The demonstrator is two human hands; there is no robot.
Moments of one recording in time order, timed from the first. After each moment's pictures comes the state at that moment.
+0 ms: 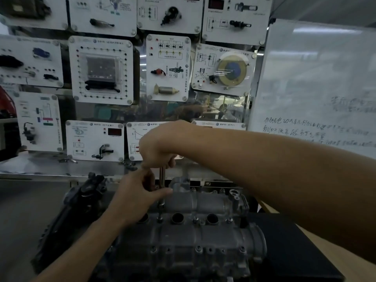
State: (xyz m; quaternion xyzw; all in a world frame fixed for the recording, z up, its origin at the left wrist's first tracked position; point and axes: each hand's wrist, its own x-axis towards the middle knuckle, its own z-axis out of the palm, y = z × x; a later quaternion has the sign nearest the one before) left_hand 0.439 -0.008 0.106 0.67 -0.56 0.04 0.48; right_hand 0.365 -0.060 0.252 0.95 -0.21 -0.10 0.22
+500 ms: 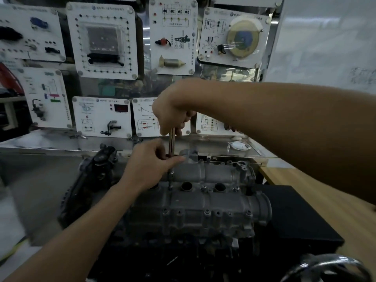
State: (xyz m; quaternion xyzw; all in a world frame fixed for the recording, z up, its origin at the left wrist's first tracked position) left_hand 0.442 -0.013 0.098 0.66 -0.56 0.08 0.51; right_hand 0.366 -0.071 0.266 0.94 -0.27 -0.15 0.17
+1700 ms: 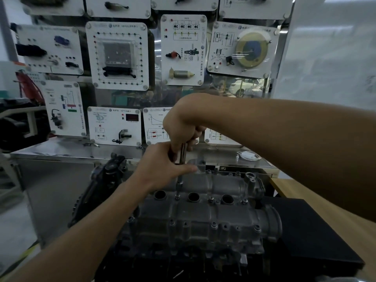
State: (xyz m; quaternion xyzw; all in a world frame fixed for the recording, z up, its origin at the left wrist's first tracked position) left_hand 0.437 -0.013 0.127 0.66 -0.60 0.05 0.45; right_hand 0.365 -0.072 0.266 0.93 -0.26 -0.18 0.21
